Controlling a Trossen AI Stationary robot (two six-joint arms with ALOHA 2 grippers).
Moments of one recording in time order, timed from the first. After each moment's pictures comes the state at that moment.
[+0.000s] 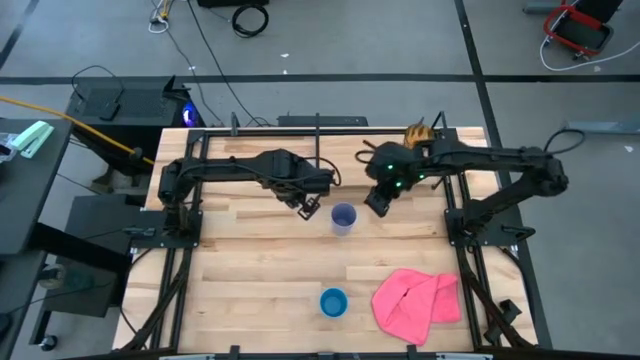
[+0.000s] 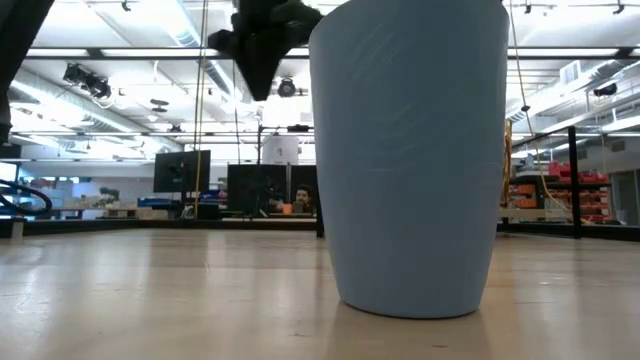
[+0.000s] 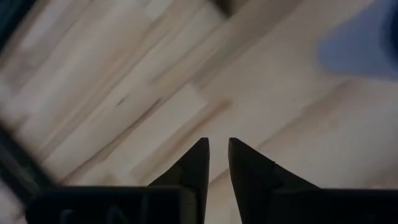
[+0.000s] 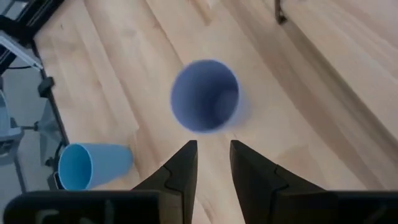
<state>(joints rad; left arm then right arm) 0.03 1.93 1.94 -1.53 -0.26 -0.80 -0.12 1.32 1.26 -0.92 -0.16 0.56</state>
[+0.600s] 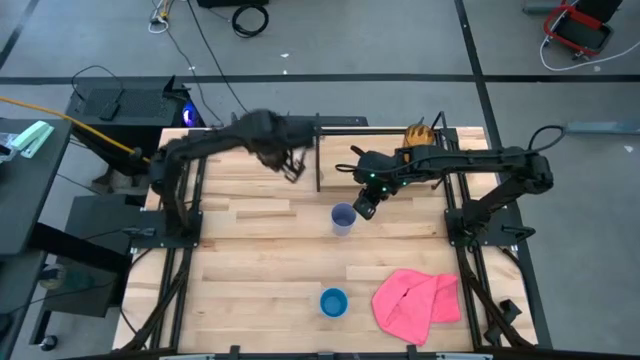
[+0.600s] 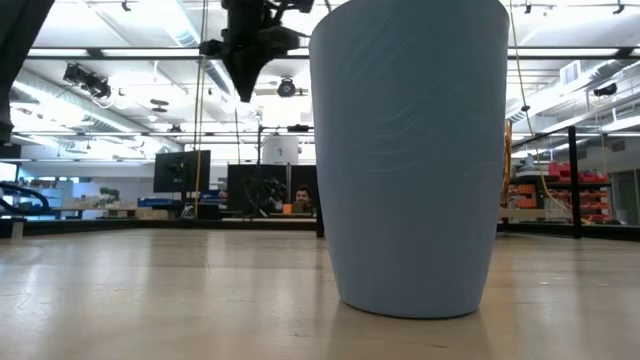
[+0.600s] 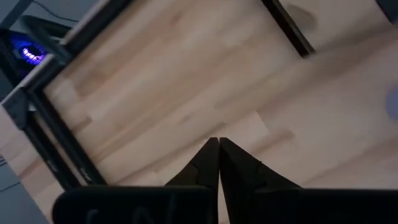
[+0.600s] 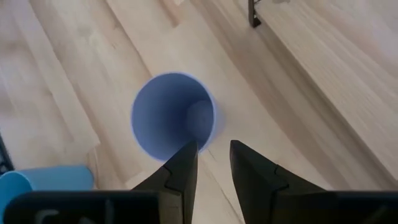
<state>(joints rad) 0.28 1.84 1.94 -1.57 -0.30 -0.65 -0.09 1.45 1.28 -0.91 -0.03 0.56</state>
